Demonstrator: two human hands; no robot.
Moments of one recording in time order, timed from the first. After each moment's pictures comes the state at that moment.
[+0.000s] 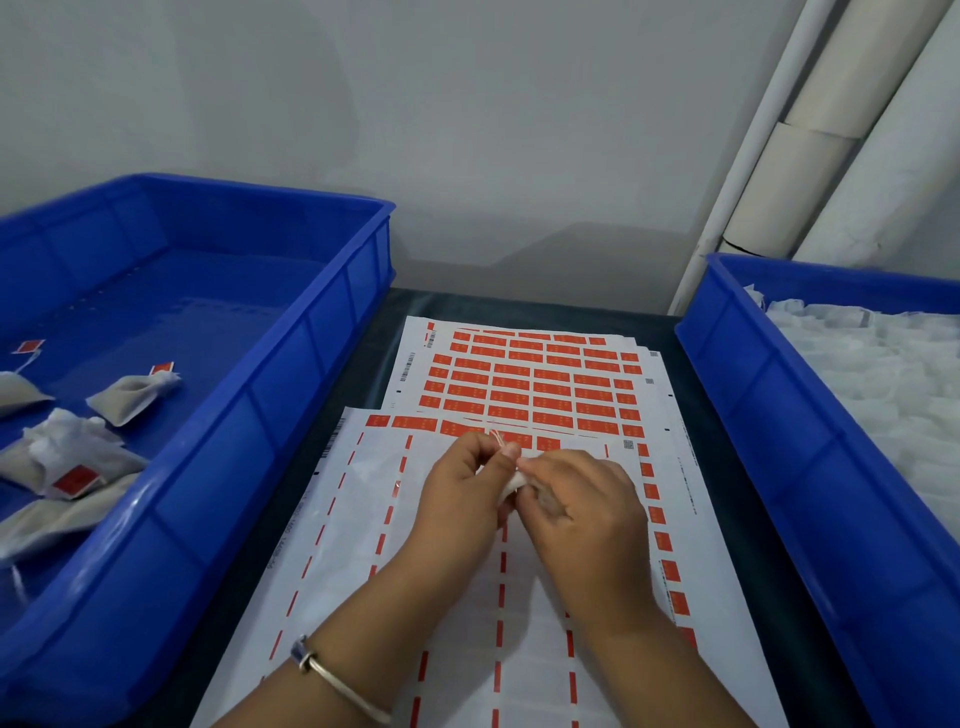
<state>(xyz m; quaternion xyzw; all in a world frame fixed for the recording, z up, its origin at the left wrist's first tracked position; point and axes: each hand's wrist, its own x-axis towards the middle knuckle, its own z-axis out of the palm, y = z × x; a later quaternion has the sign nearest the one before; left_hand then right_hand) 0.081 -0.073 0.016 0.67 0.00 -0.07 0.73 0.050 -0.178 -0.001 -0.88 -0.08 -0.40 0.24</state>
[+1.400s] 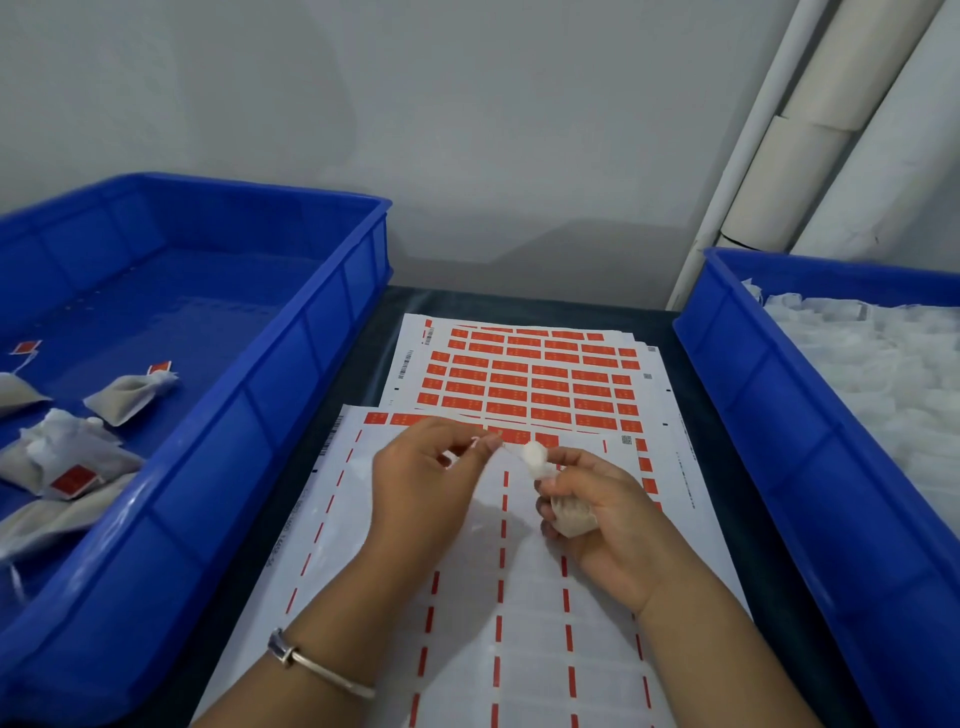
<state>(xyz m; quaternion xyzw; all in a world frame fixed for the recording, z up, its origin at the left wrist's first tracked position) 0.092 -0.053 0.015 0.83 -0.03 0.13 0.54 0.056 -0.196 0.025 -0.58 0.20 0.09 0.78</state>
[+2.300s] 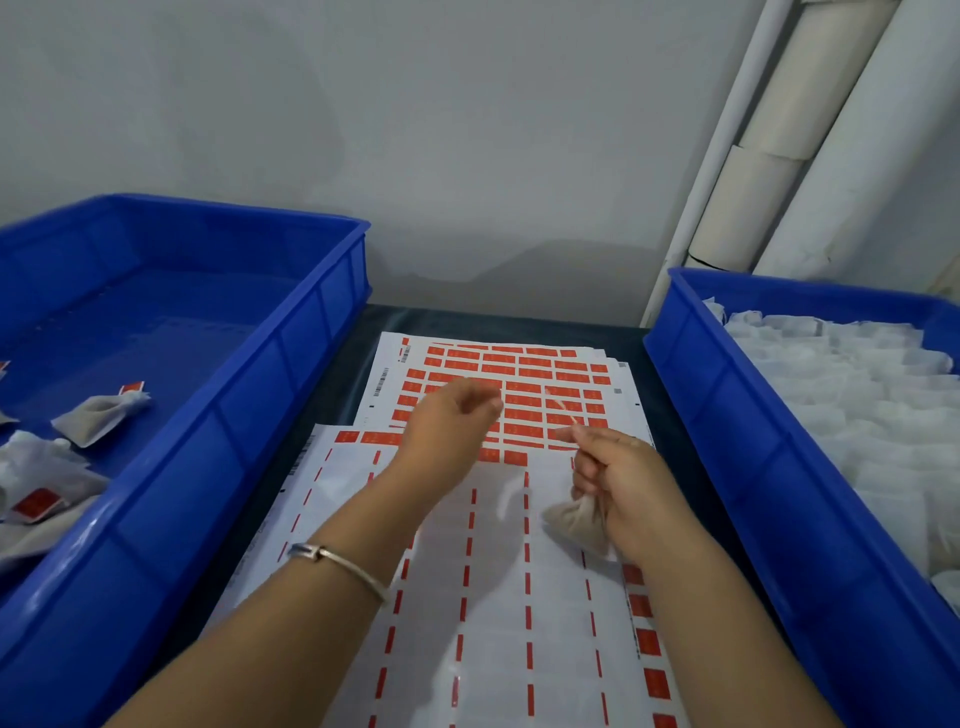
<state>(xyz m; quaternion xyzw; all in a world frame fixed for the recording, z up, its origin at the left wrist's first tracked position) 0.139 -0.090 0.040 0.86 -0.05 -0.05 0.51 0.078 -0.238 0.039 -0.62 0.24 0.00 0.74</state>
